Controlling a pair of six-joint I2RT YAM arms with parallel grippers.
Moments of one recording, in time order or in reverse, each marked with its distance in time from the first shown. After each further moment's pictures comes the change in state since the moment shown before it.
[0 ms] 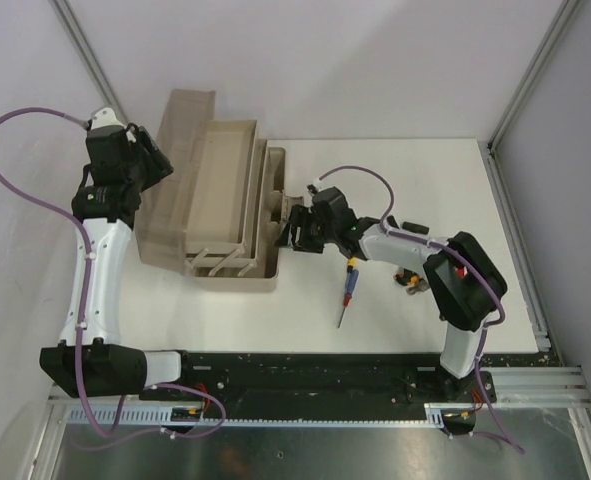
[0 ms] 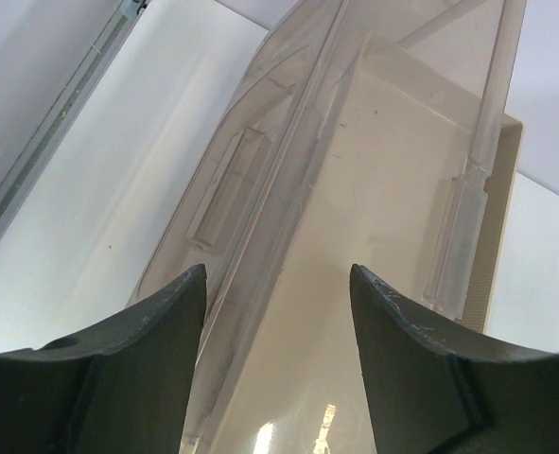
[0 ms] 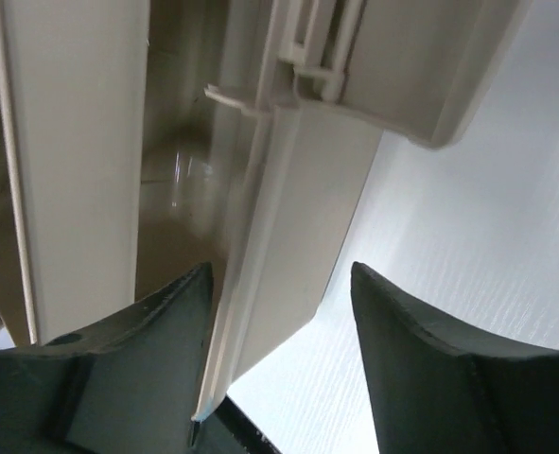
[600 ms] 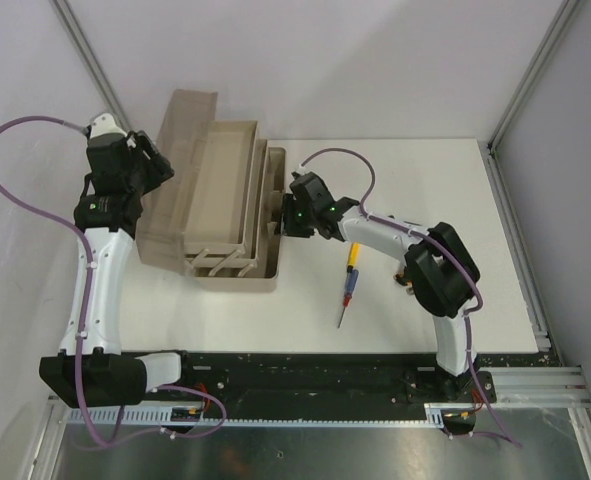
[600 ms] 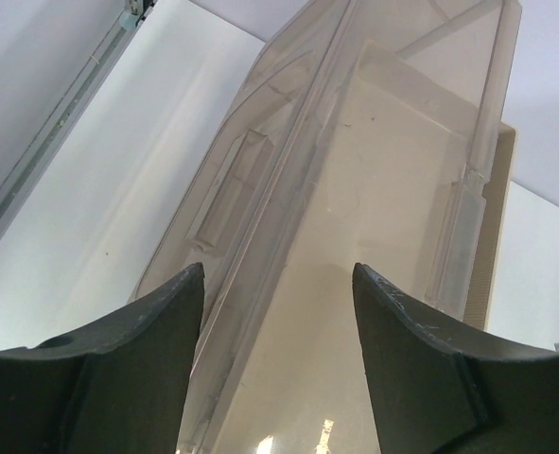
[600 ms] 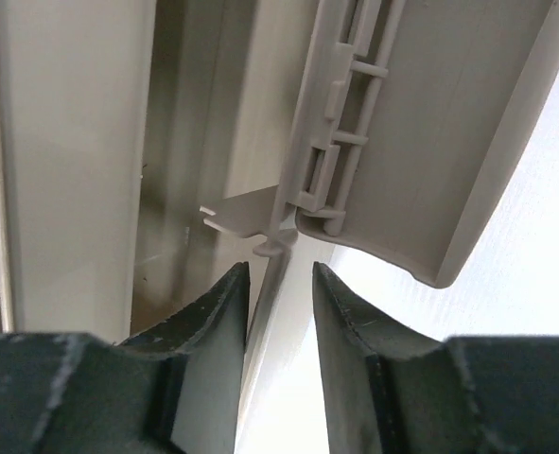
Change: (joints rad) left arm 0.000 -0.045 -0.072 0.061 -0.008 -0.001; right arm 0.034 0.166 0.330 -0.260 0.195 -0.091
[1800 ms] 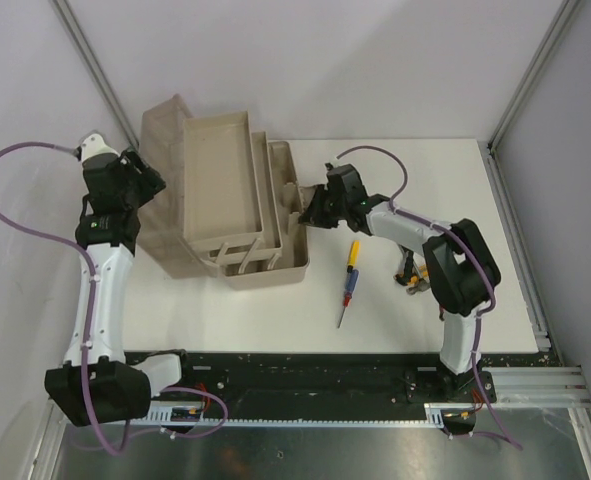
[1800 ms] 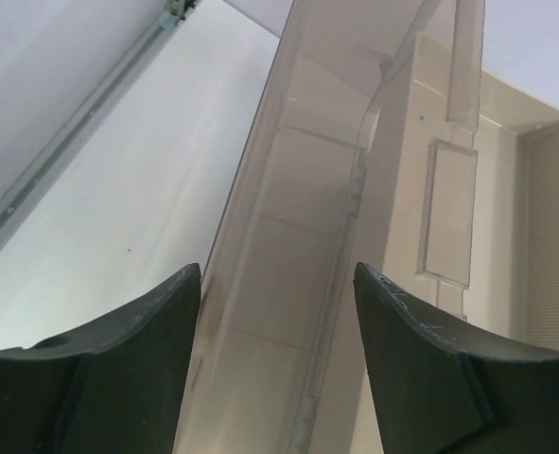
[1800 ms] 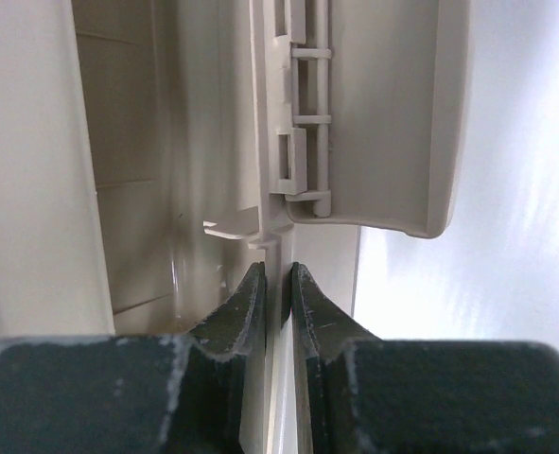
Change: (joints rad) left arm 0.075 -0.077 -0.197 0.135 -0.013 -0.030; right arm -0.165 -0.053 -0.128 0.118 -0.141 0.016
